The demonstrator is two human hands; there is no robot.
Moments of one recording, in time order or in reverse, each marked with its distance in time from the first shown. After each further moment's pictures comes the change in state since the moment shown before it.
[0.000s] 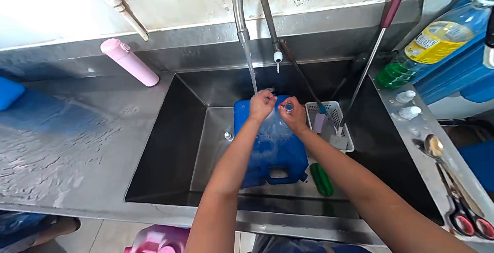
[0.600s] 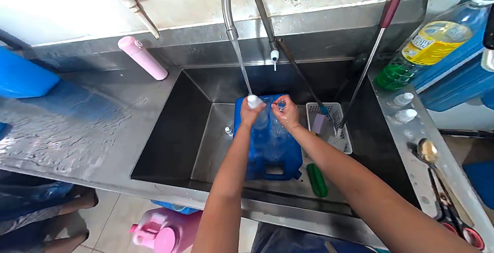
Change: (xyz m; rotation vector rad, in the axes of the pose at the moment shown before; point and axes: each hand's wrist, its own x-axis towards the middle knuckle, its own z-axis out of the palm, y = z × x) left_hand -0.034 -0.038 0.029 -0.414 0.262 -0.378; right_hand -0.001 0.005 -0.005 0.058 -0.058 -0.038
